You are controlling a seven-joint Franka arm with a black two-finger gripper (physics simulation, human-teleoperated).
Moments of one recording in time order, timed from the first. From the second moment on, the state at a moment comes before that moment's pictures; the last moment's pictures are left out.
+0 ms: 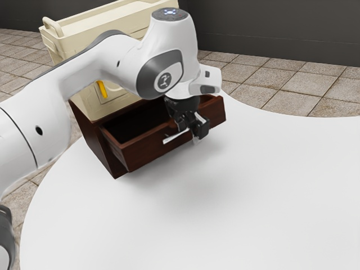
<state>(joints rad) -0.02 0.38 -0.04 -1.24 0.21 1.74 0.14</state>
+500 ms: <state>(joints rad) -0.02 0.35 -0.10 -1.28 0.20 1.74 0.12</state>
